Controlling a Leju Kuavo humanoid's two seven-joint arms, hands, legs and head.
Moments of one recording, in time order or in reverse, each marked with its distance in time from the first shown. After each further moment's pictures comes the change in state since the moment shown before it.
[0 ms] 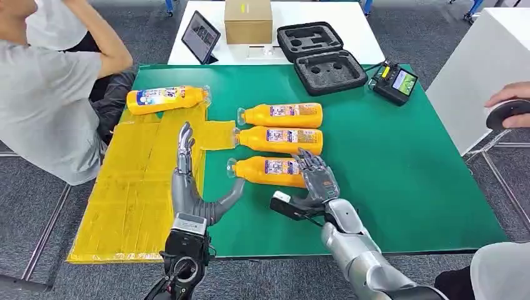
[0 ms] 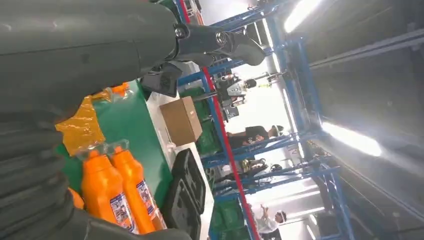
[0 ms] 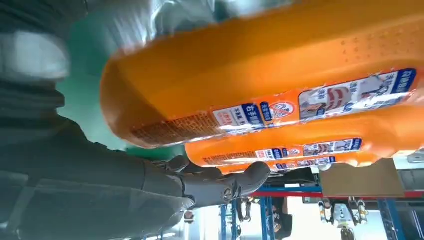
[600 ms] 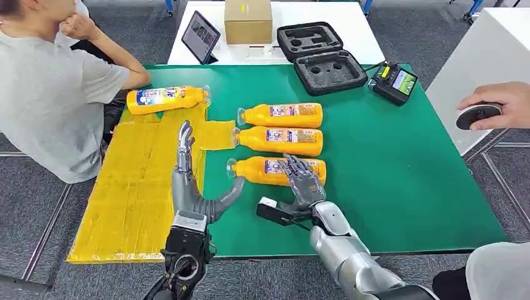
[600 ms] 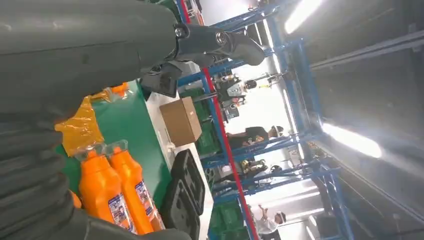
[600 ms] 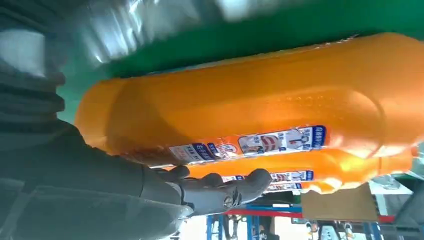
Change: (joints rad) left arm -0.010 -0.005 0.006 0.009 0.004 0.000 0.000; right arm -0.007 0.044 0.061 0.030 0.015 0.066 0.061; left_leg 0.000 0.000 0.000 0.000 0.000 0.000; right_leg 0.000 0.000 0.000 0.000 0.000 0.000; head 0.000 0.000
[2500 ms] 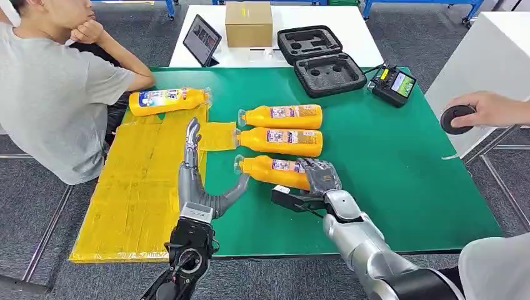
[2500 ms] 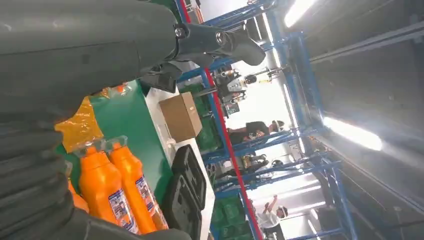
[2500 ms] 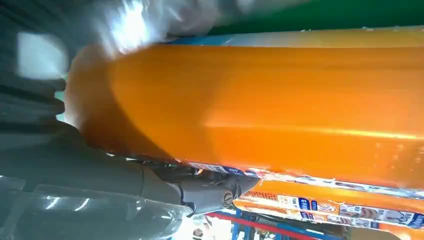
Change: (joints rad) left arm -0.047 0.000 -0.014 0.066 0.025 0.000 0.000; right arm -0.075 -0.084 0.073 0.060 0.020 0.170 0.179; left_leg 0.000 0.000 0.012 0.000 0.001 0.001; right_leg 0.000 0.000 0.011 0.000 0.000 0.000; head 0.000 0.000
